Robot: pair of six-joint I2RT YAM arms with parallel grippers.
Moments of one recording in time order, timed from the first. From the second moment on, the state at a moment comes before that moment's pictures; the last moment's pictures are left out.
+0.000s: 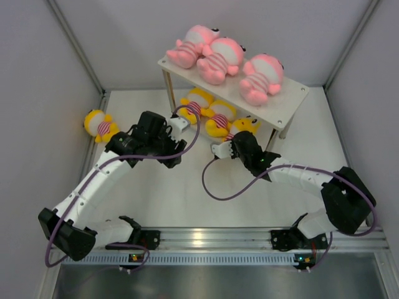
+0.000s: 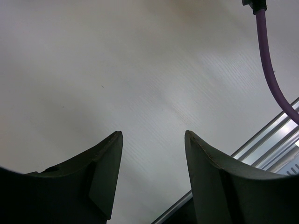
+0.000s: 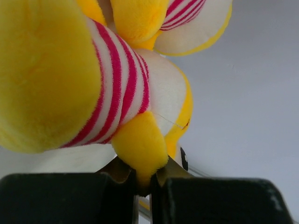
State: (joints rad) left arm -0.54 1.20 1.27 -0.93 0.17 0.16; right arm 0.74 1.43 0.81 0.07 0.45 -1.35
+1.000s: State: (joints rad) left arm -0.53 1.23 1.27 -0.95 0.17 0.16; right arm 0.69 1.56 0.89 0.22 0.34 -1.27
